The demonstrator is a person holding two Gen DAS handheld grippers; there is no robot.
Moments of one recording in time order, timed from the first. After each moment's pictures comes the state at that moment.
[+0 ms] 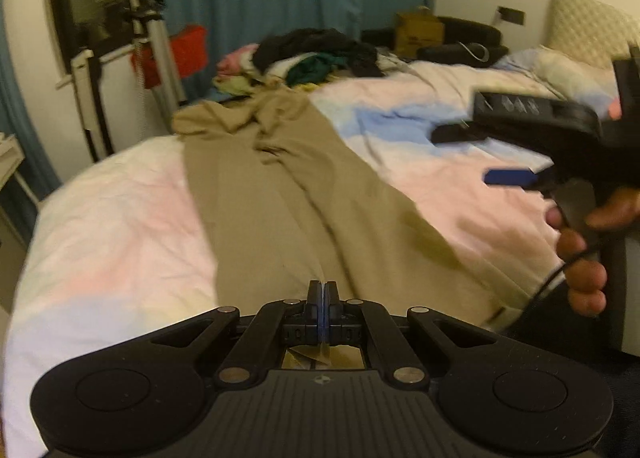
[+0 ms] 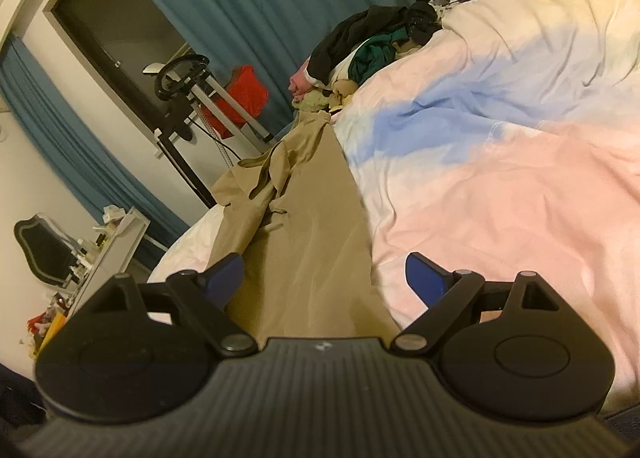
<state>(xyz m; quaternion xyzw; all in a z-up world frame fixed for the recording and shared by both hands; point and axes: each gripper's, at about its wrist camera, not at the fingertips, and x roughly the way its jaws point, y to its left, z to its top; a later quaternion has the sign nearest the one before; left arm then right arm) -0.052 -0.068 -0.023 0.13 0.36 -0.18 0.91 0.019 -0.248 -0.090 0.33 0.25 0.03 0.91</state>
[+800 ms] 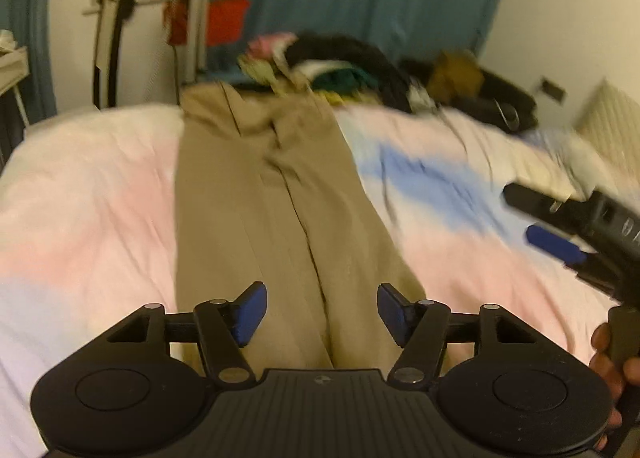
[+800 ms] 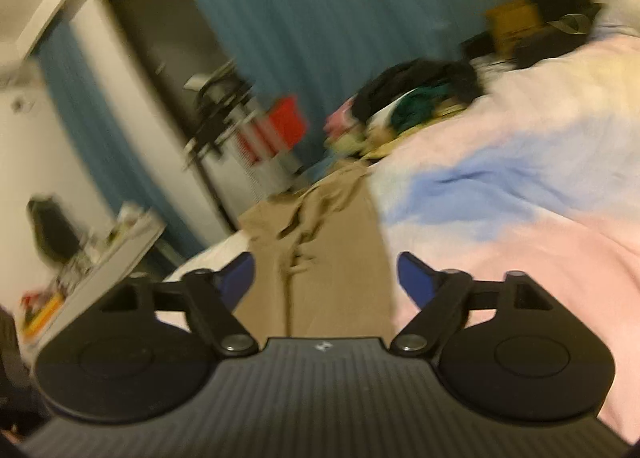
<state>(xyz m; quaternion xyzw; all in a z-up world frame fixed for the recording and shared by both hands) 0.038 -0.039 -0.022 -0.04 0.36 -0.13 0.92 0.053 -0.236 -0.048 0.24 0.20 0.08 0.95</state>
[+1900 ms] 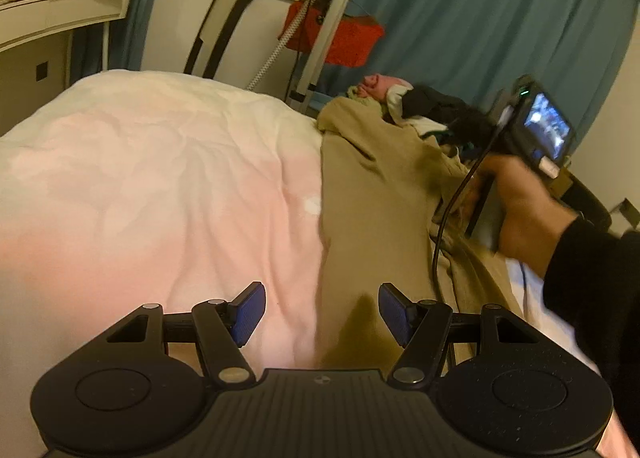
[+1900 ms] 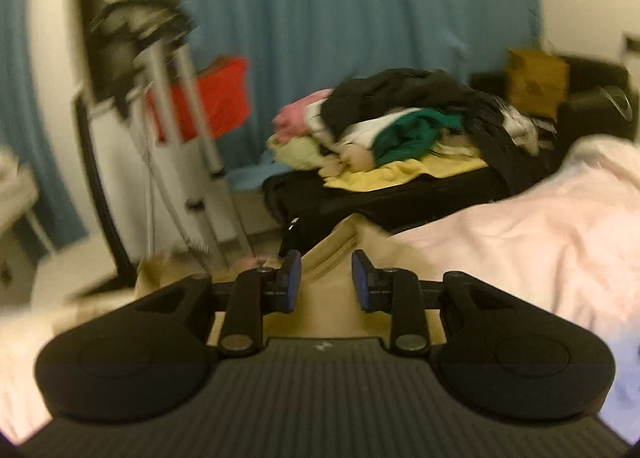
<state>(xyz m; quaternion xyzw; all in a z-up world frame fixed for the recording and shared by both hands) 0.143 0.069 -0.092 -0.16 0.33 -0.03 0.93 0.444 -0.145 -0.106 0.14 0.21 -0.04 0.97</state>
